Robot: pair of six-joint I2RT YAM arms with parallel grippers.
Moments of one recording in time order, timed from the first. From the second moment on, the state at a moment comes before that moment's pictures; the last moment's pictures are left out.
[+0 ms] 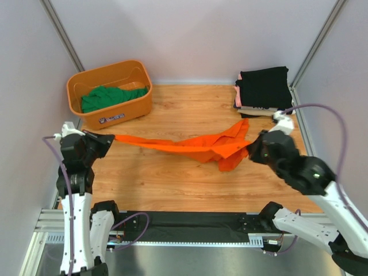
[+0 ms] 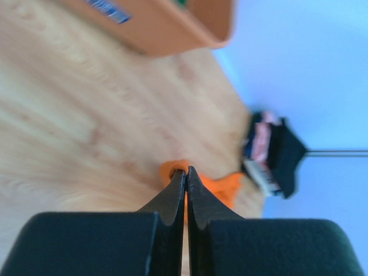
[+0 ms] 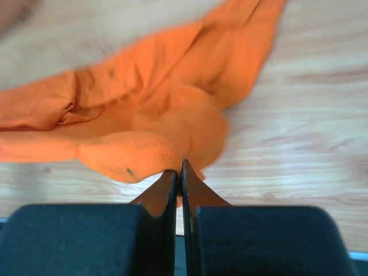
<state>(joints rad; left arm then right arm) 0.19 0.61 0.80 -0.59 0.20 -0.92 0.75 0.80 1.19 -1.03 0.46 0.74</state>
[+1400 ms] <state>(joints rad) 0.19 1.27 1.17 -0.82 0.13 -0.79 0.33 2.03 2.31 -1.11 0.54 0.29</state>
